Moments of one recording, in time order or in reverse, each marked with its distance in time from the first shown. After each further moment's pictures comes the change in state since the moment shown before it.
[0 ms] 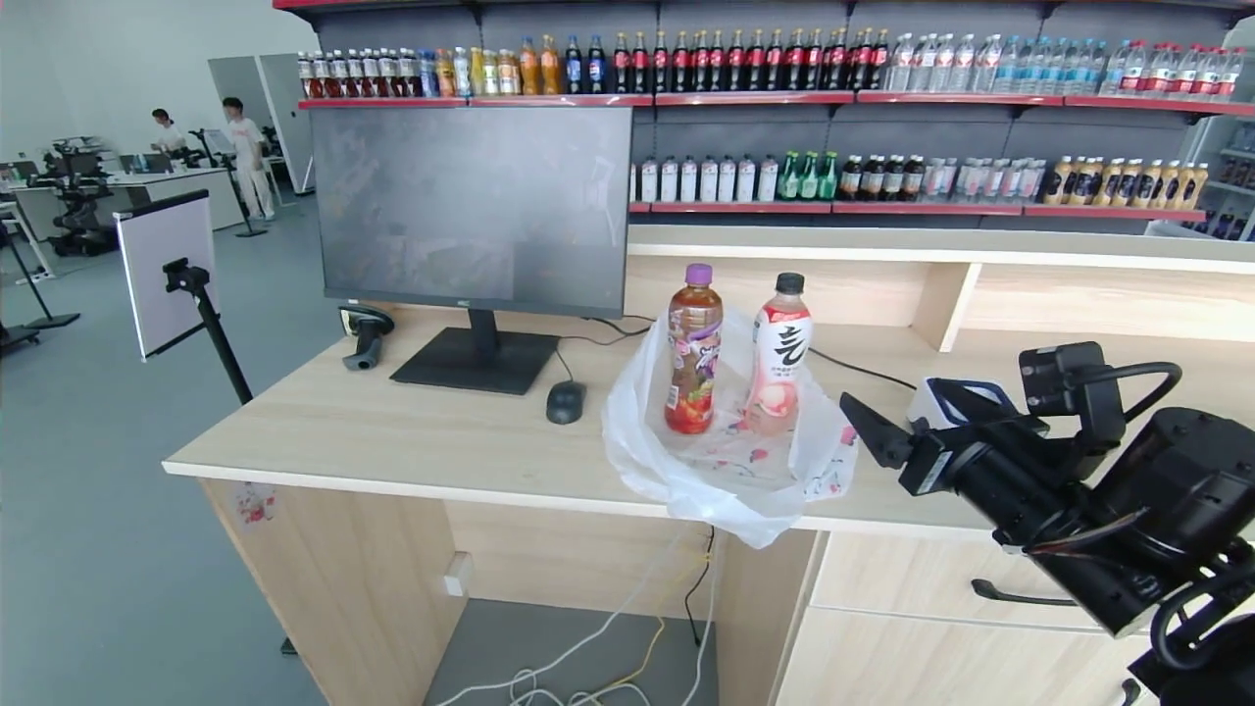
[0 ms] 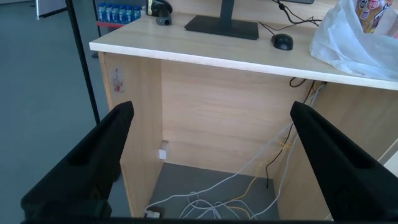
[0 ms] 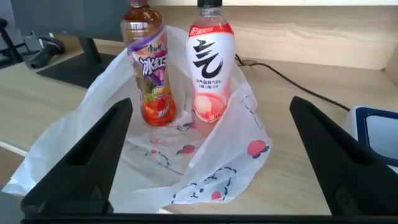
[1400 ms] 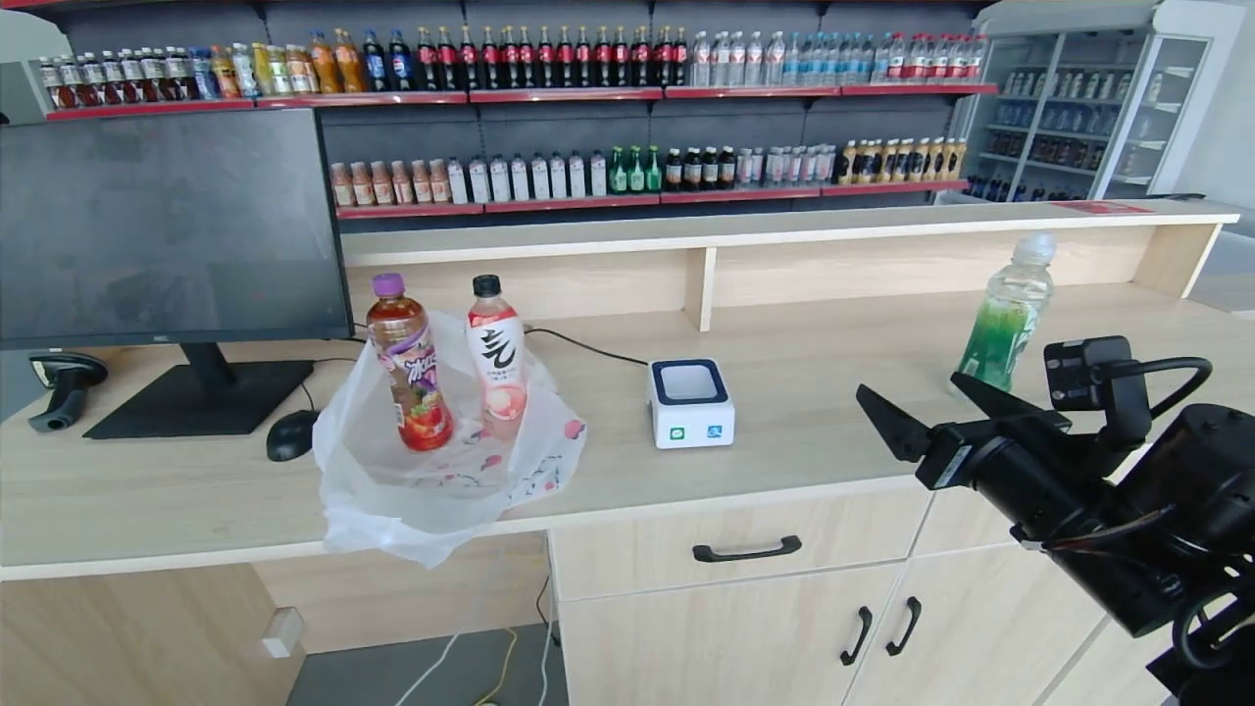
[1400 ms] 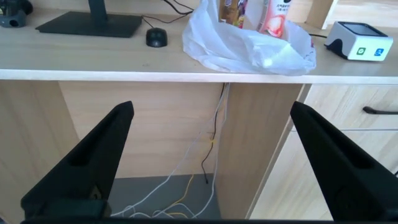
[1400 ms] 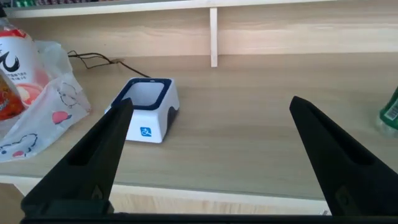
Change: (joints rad) left arm 0.000 0.000 0.000 0.000 0.000 -0.001; right arm -0.017 -0.026 0.006 -0.001 0.000 0.000
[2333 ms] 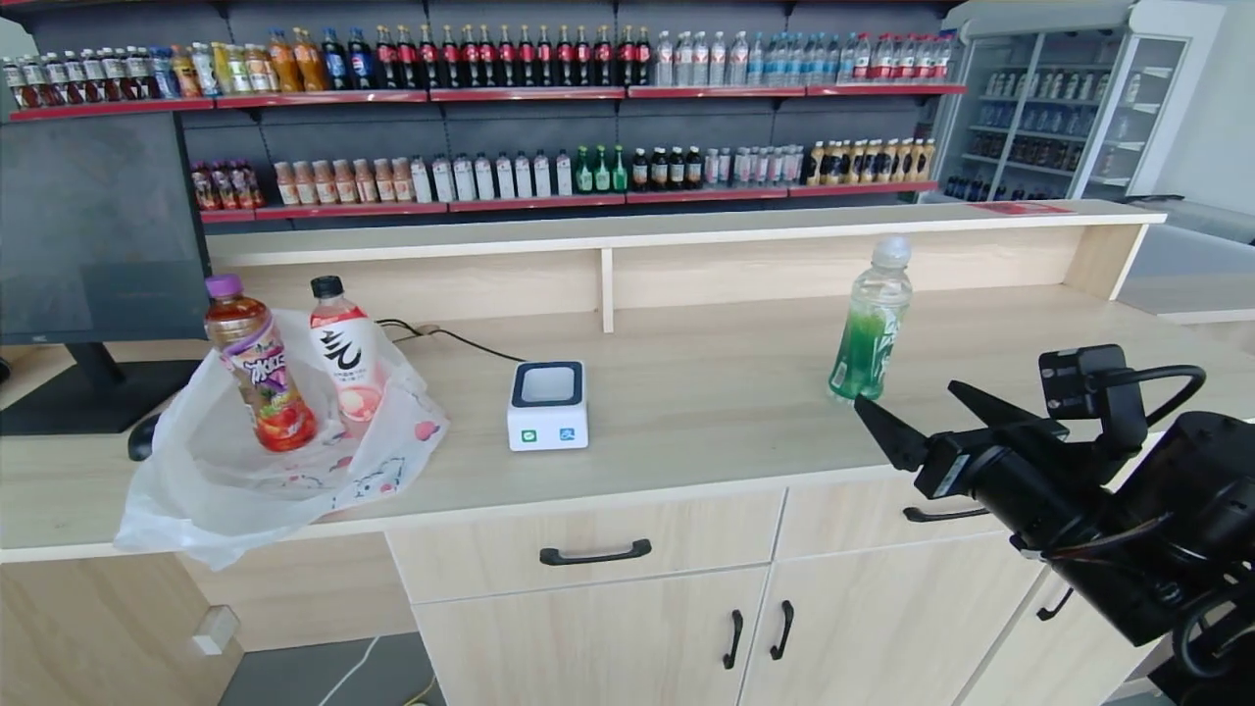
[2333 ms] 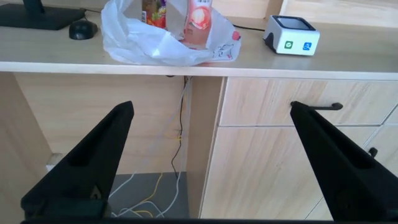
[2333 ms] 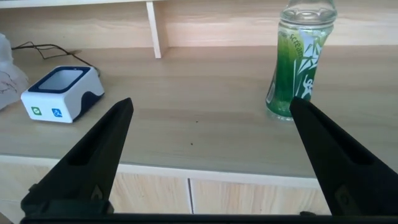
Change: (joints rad) left arm 0.000 0.000 0.000 0.000 0.000 -0.002; right arm 0.004 0.003 0.019 0.000 0.000 -0.001
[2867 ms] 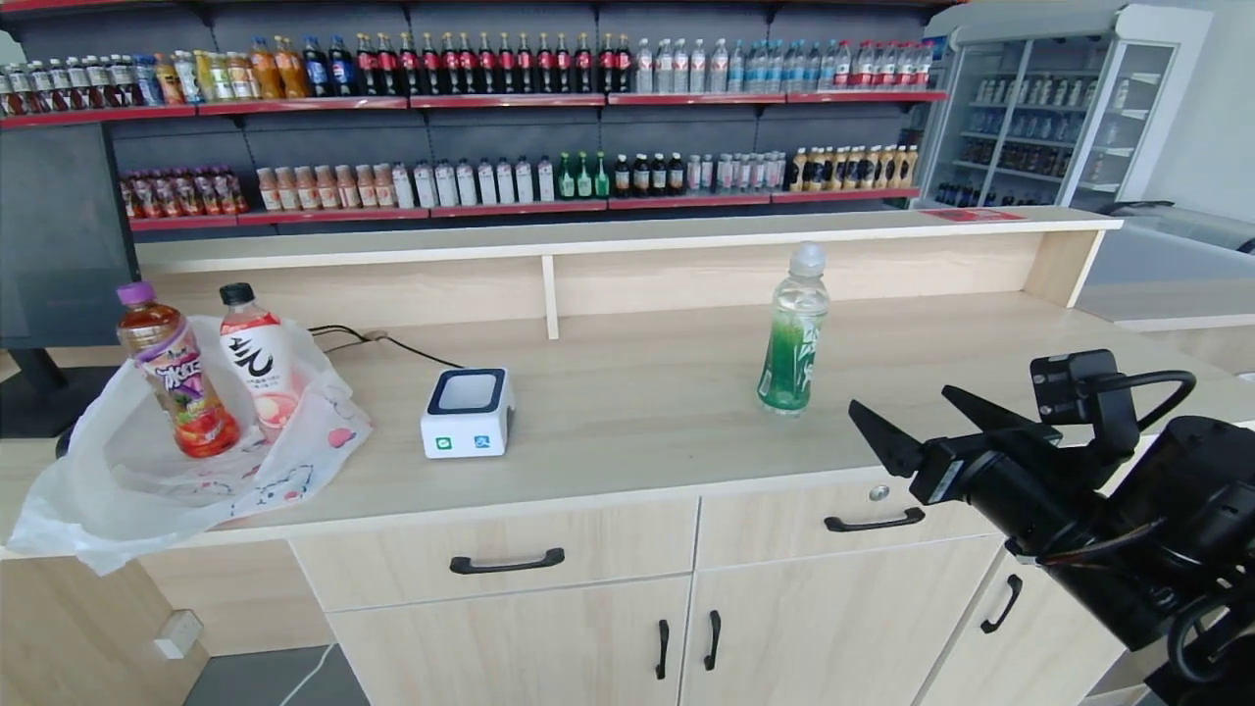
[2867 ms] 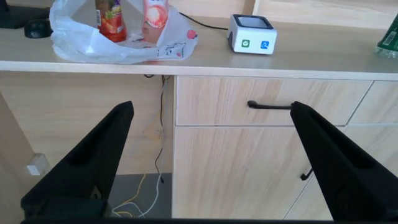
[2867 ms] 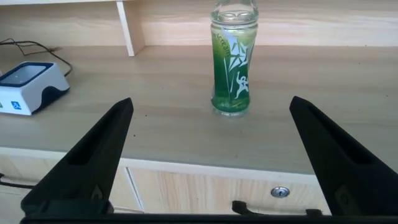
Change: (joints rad) left arm 0.000 0.000 0.000 0.000 0.000 0.000; right arm 0.006 0.011 0.004 -0.003 0.000 -0.003
